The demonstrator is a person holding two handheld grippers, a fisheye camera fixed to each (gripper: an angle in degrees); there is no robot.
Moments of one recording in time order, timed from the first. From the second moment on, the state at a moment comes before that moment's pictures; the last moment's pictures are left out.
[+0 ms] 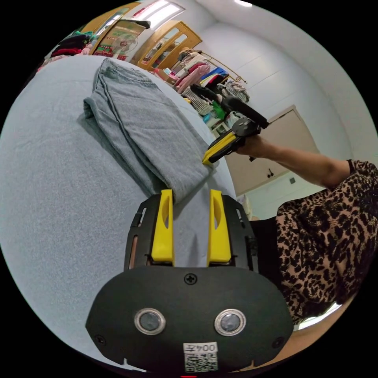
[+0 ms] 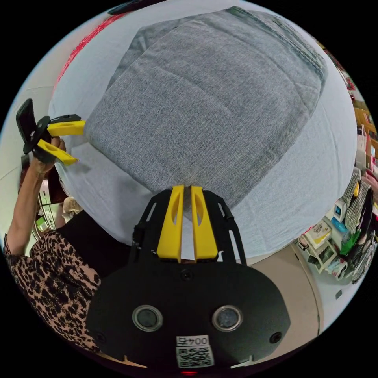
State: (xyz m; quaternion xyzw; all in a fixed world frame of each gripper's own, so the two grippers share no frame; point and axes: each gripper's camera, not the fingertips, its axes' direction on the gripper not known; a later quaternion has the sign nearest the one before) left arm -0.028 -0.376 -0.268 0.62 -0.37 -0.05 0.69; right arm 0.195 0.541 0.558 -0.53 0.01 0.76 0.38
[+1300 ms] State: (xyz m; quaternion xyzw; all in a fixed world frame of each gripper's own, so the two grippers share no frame) left arm 0.025 -0.377 -0.306 0.60 -0.48 -0.20 0.61; right arm 0.154 0.609 0.494 -0.49 -0.06 0.78 0.38
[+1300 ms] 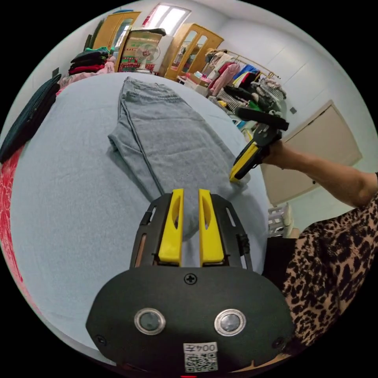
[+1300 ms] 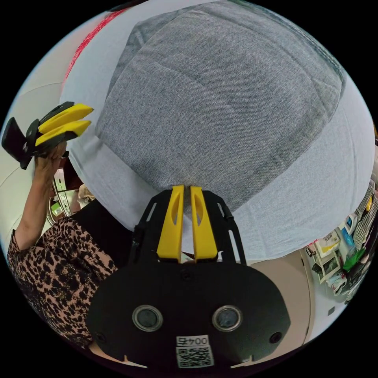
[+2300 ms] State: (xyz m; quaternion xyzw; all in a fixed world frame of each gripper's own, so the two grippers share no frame) left arm -0.008 -0.323 -0.442 0.52 -0.58 -0.24 0.58; right arm 0.149 0.585 0.490 -0.51 -0.03 0.76 0.41
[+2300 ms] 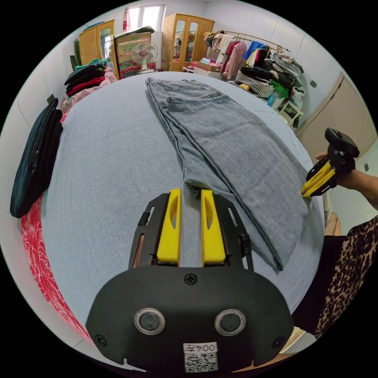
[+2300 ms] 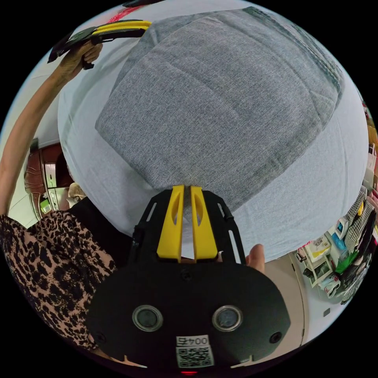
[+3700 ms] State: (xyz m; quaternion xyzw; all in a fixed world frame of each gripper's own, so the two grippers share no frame) left arm -0.010 -0.411 -0.361 0.60 -0.47 -0.20 0.62; right arm 0.163 0.510 0.478 -0.51 -0.05 0.76 0.41
